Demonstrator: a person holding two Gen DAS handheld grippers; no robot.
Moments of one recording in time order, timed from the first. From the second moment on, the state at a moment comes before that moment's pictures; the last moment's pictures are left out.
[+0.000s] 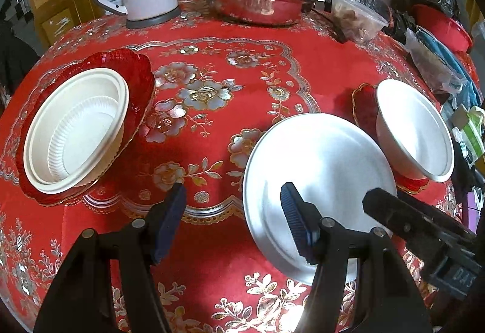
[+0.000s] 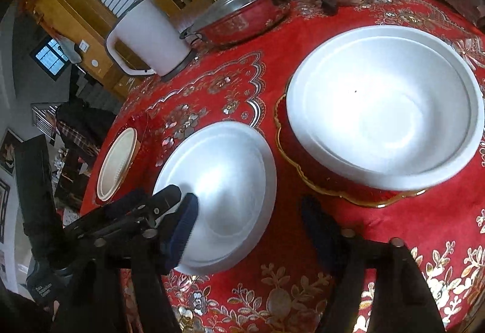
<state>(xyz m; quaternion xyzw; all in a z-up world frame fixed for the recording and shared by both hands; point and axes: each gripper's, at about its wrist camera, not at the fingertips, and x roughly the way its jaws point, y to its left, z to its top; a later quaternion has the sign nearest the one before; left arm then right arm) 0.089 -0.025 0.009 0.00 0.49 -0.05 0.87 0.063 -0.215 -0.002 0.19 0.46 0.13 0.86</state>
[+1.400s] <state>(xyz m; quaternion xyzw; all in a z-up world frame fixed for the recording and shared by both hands) 0.076 -0.003 0.039 0.02 0.45 -0.03 0.89 0.059 -0.169 0.034 0.14 0.43 0.16 0.88</state>
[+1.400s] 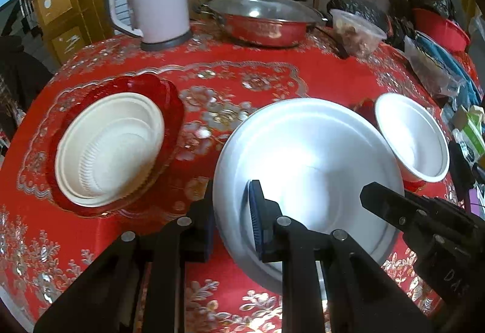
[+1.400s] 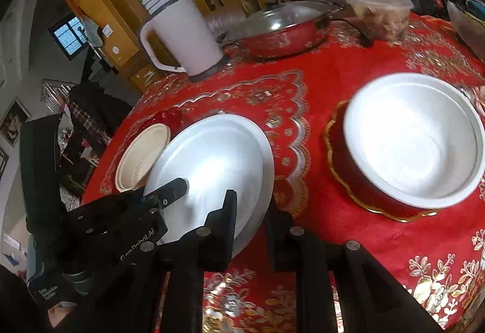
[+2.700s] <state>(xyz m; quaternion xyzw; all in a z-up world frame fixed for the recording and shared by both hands) 0.109 0.157 0.043 -0.04 0.44 0.10 0.89 0.134 0.020 0.047 0.04 0.44 0.24 0.86</state>
